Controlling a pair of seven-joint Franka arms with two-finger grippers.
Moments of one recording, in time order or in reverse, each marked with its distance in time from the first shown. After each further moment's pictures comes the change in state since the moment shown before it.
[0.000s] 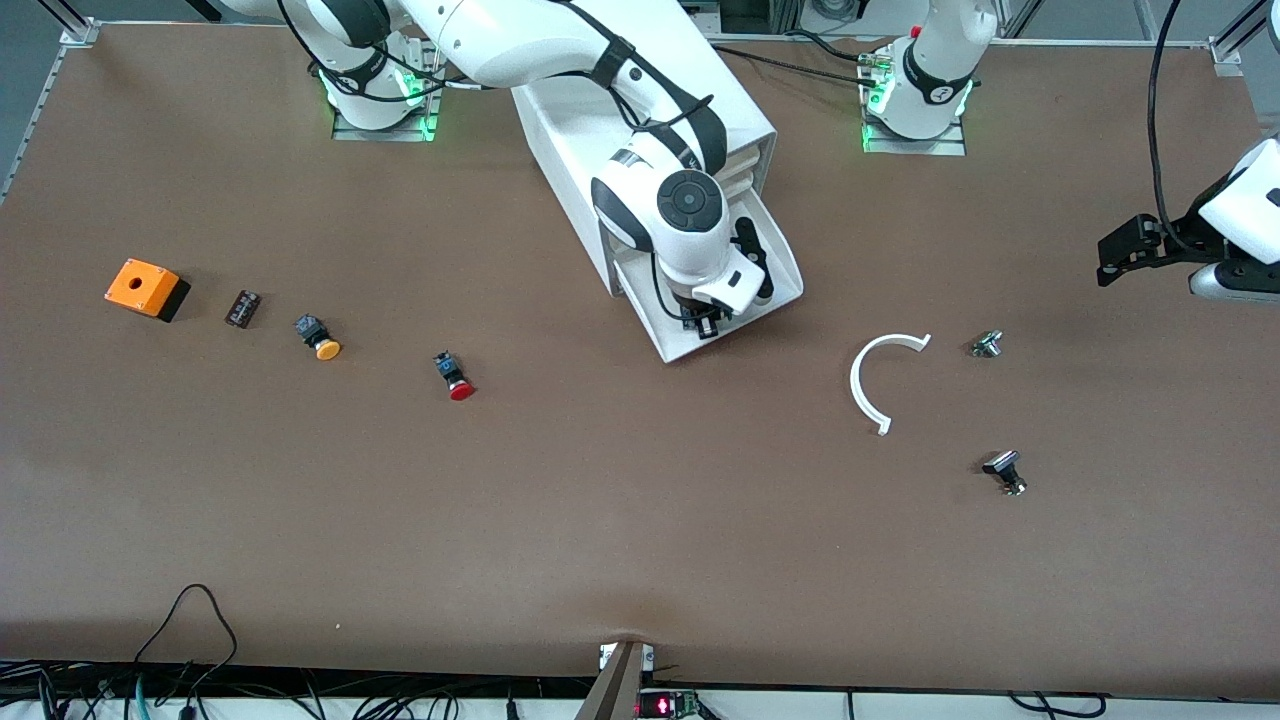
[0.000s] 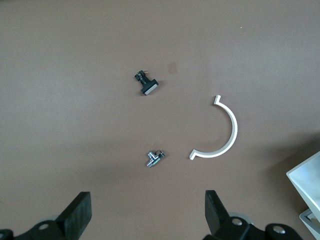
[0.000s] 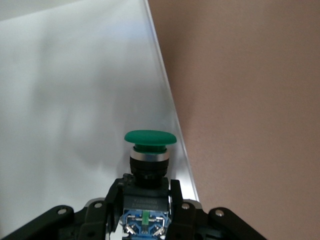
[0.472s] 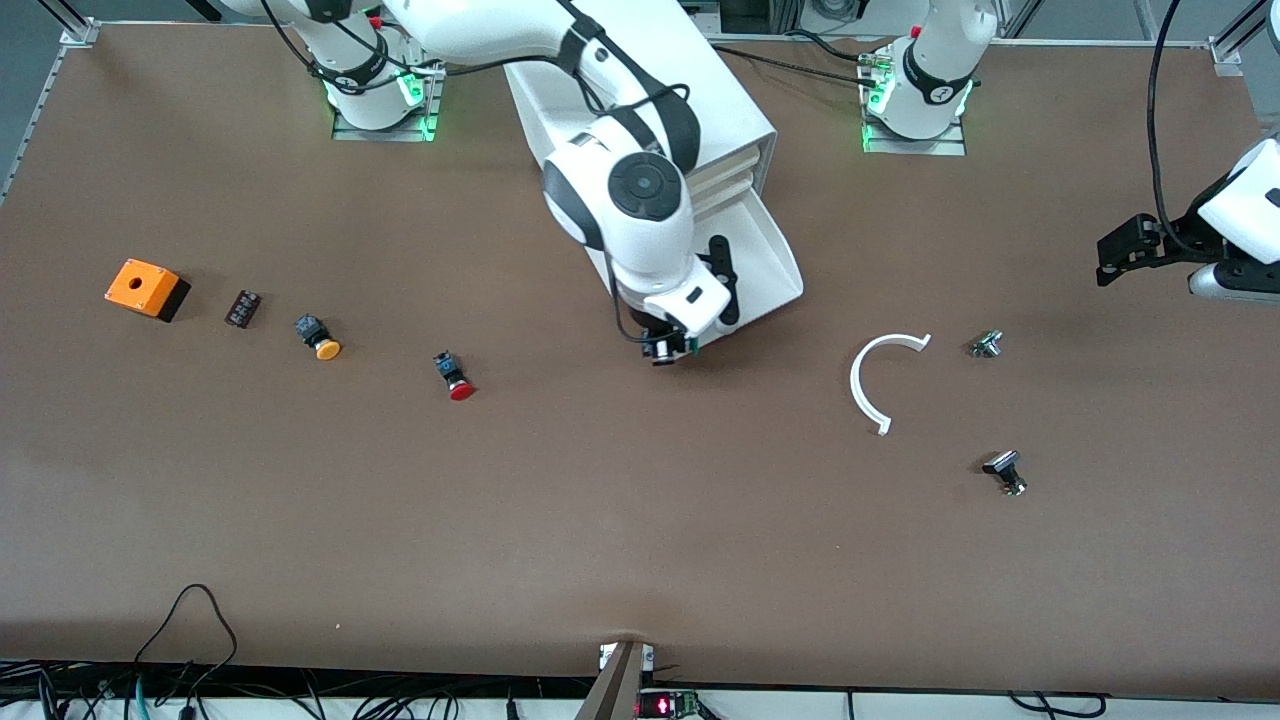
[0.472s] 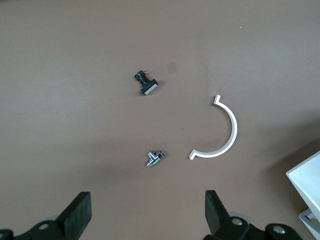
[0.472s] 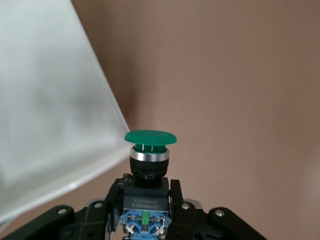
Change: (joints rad) left arm 0.000 0.000 -0.001 0.000 0.000 -0.001 0.000; right arm -0.004 -0.114 -0.170 0.026 0.000 -0.079 0.043
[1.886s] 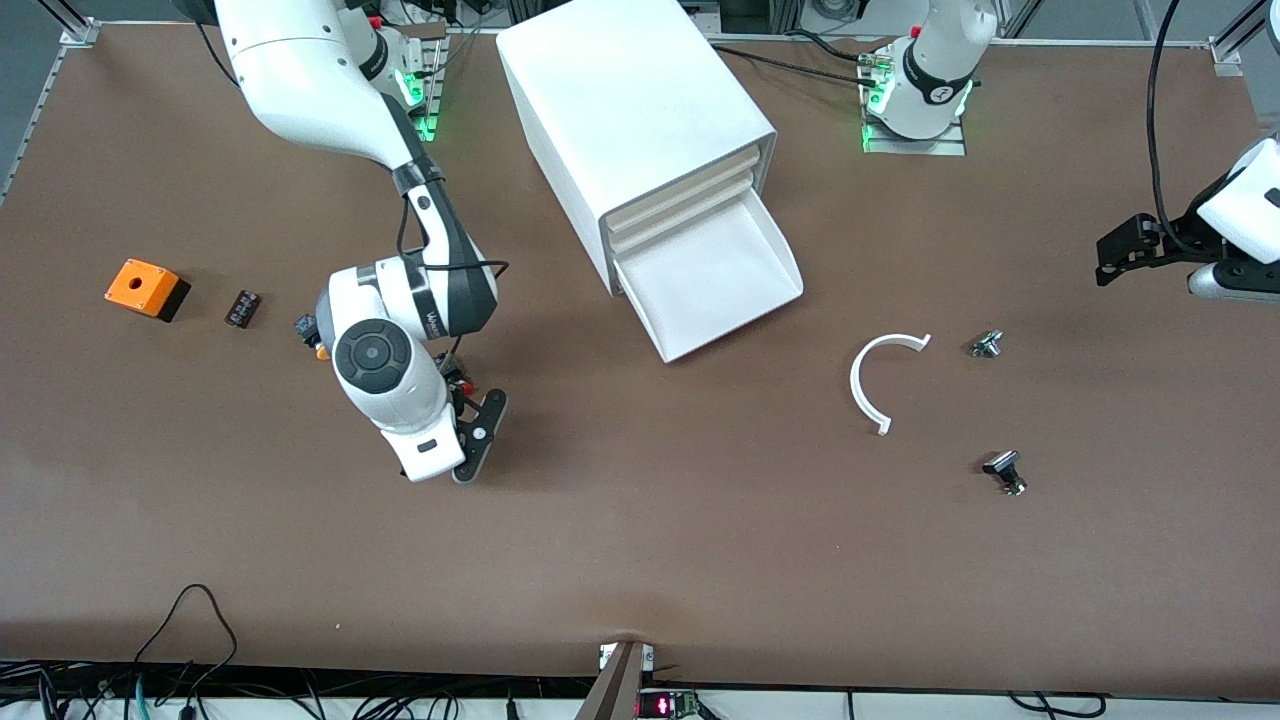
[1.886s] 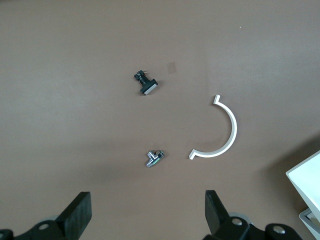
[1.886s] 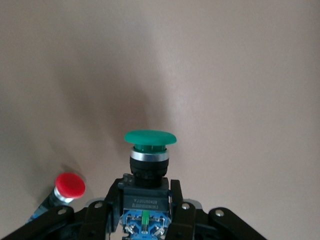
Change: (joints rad) left arm 0.000 0.000 -0.001 0.000 0.000 -0.001 0.000; right arm -0.345 -0.066 -0.036 -0.315 -0.077 0.144 0.034
